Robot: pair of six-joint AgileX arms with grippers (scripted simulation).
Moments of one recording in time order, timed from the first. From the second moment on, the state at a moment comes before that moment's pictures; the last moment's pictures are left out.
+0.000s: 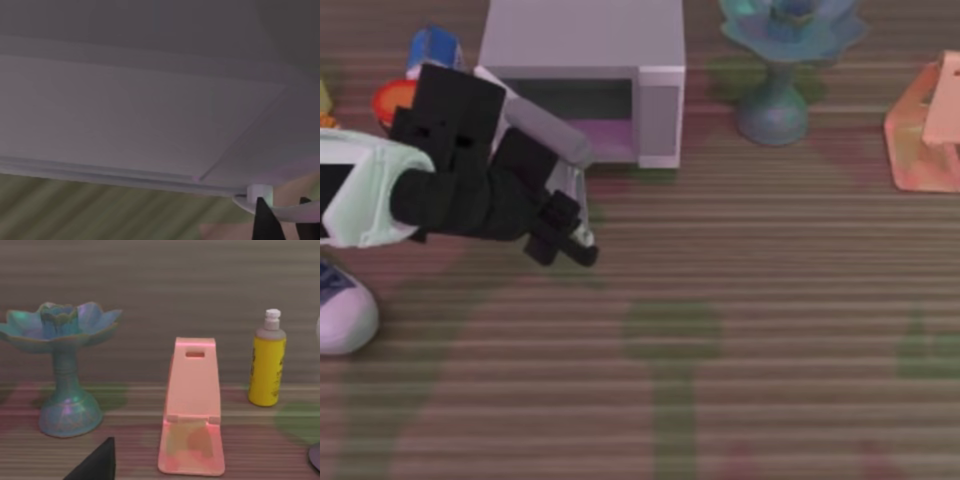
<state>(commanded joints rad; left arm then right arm) -0.38 1.74 0.95 -0.11 0.25 0.26 0.00 0.00 0.00 0.00 0.00 0.00</state>
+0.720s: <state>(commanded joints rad) -0.36 1.73 0.94 -0.12 0.29 0.31 0.00 0.00 0.00 0.00 0.00 0.00</state>
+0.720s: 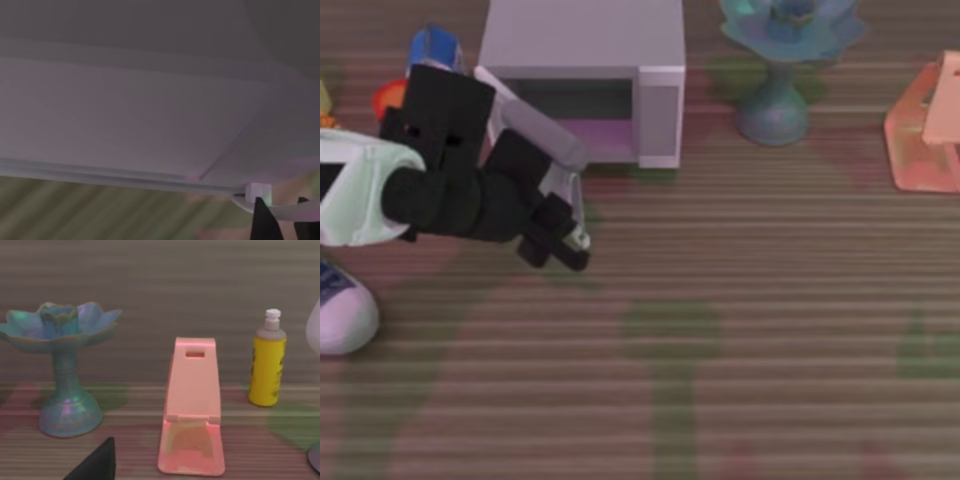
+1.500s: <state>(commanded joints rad) -0.35 1.73 0.94 -0.13 0.31 0.34 0.00 0.00 0.00 0.00 0.00 0.00</state>
